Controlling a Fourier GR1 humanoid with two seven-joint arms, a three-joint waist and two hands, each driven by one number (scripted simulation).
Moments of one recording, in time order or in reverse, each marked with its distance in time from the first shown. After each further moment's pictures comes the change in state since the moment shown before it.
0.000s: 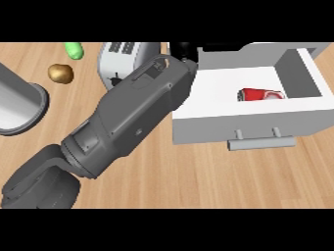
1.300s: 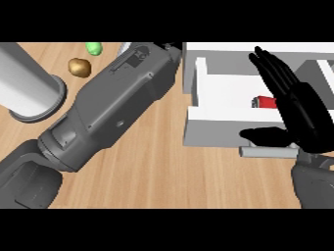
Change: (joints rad) left arm 0.012 0.086 0.027 -0.072 -0.044 -0.008 0.117; right arm -0.518 -0.033 0.574 0.619 1.081 -0.337 -0.177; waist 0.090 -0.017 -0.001
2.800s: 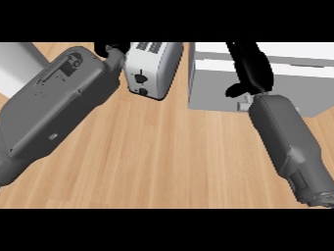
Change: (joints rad) left arm 0.220 0.277 -0.007 -0.433 -0.136 0.063 0.215; right arm -0.533 -0.026 -0.088 1.174 0.367 -0.705 -0.103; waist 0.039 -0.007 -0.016
